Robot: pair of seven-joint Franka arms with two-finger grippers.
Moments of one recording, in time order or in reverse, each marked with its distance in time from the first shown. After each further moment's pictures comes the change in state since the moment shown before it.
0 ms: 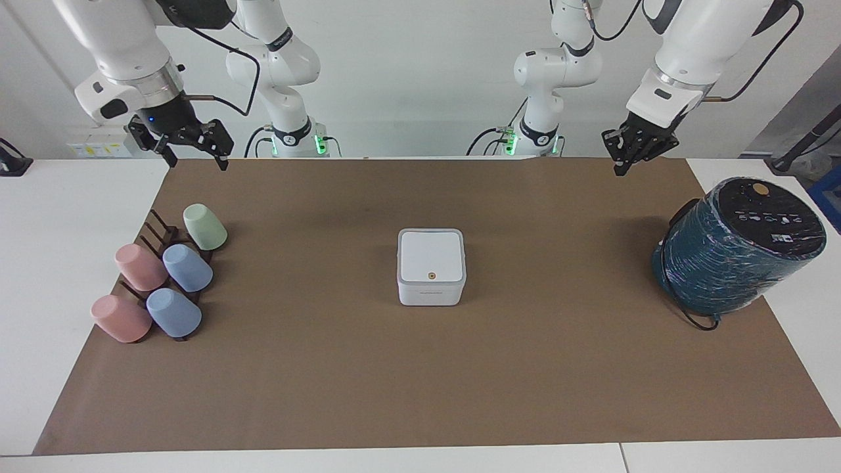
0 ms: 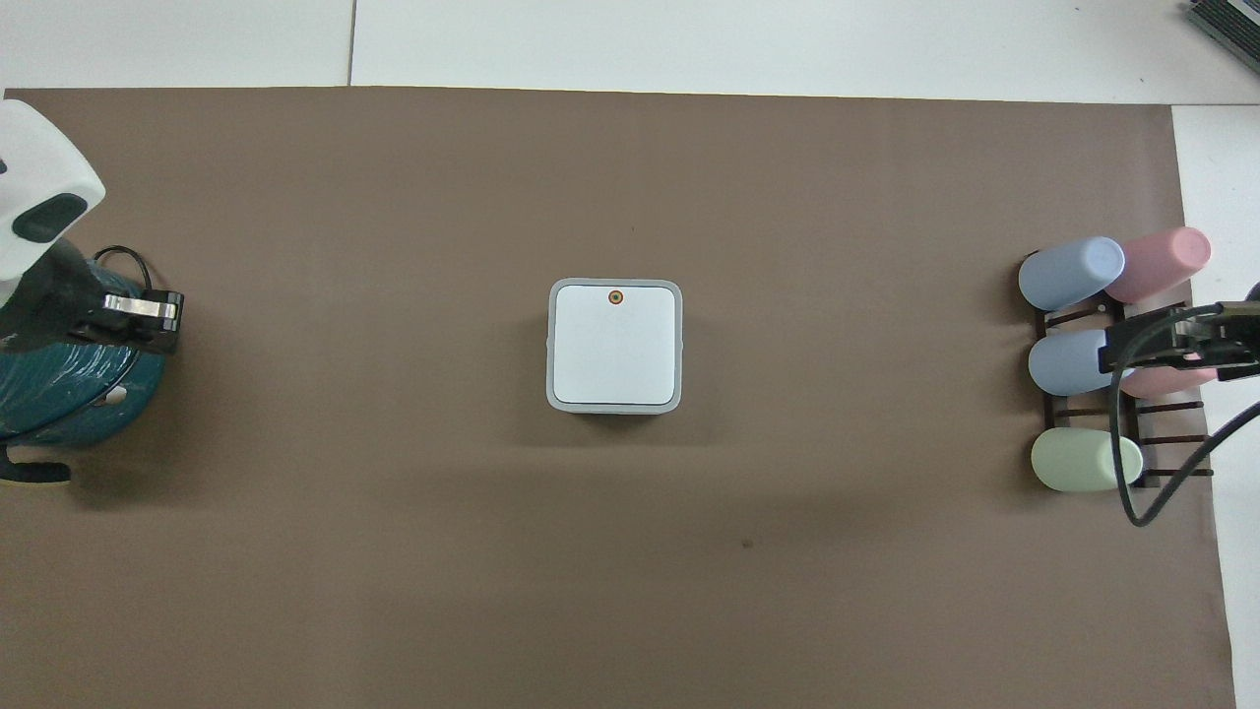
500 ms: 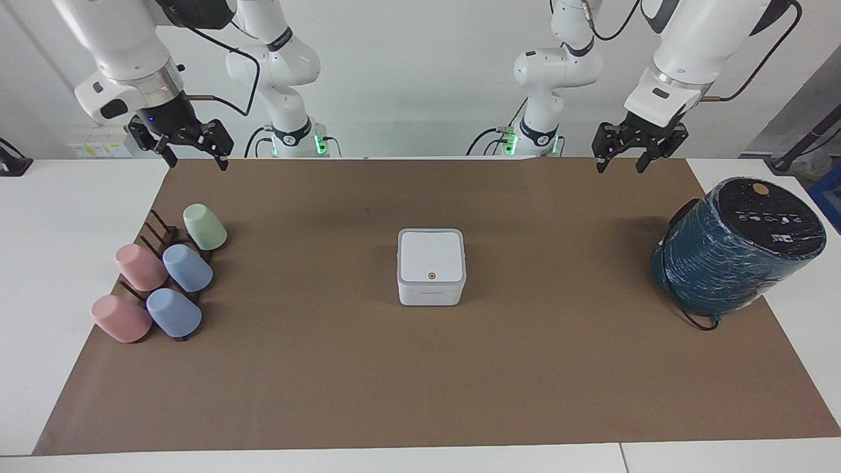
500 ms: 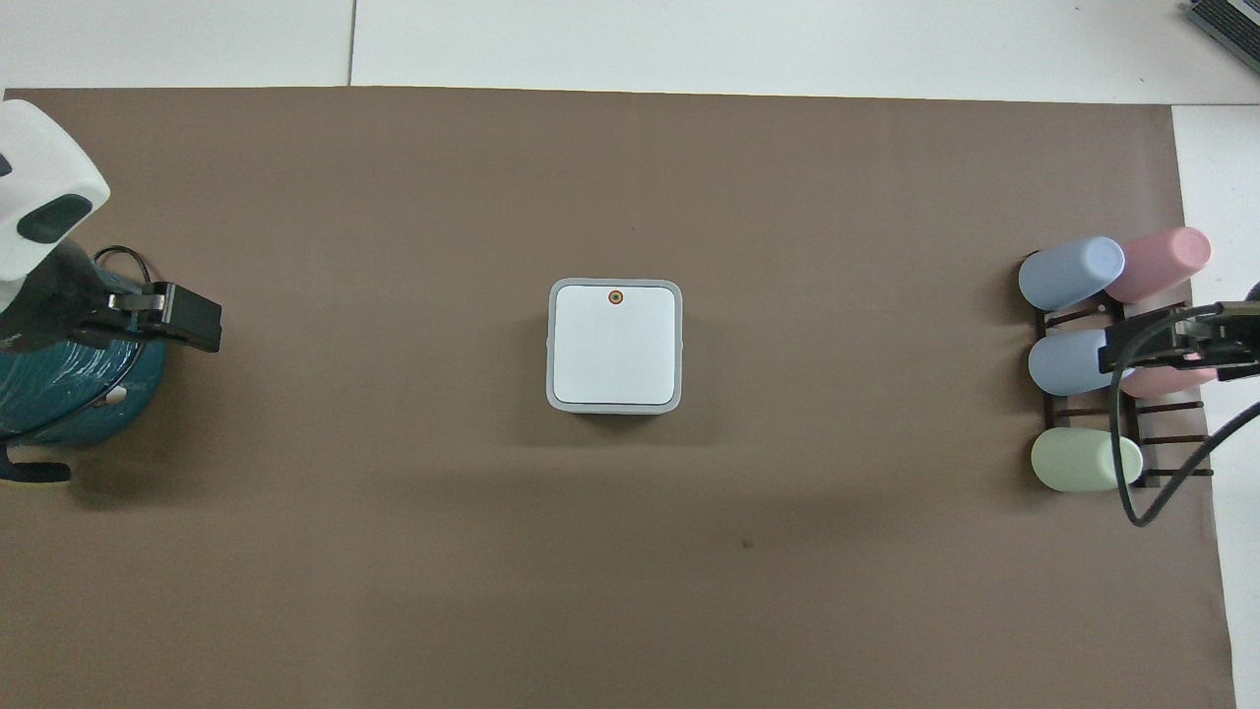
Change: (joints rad) left arm 0.000 0.000 -0.004 0.000 0.000 0.005 0.002; right arm 0.000 0.000 0.000 0.000 0.000 0.000 0.000
